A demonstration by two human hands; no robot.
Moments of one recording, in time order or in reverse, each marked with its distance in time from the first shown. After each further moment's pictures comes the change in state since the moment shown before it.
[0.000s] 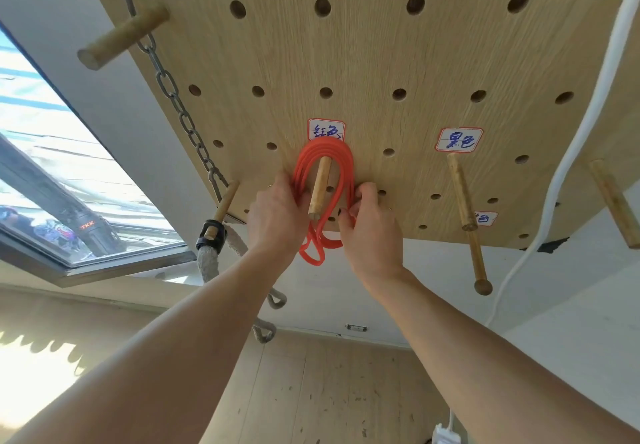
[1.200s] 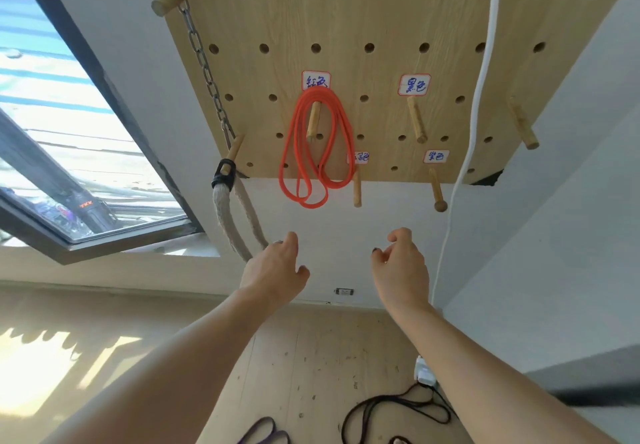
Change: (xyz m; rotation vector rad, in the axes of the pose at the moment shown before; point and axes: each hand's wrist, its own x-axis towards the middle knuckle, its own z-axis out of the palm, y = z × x) left_hand -0.176 -0.071 -0.014 0.238 -0.473 0.196; right_hand -0.179 0.035 -0.056 -0.060 -0.081 0.389
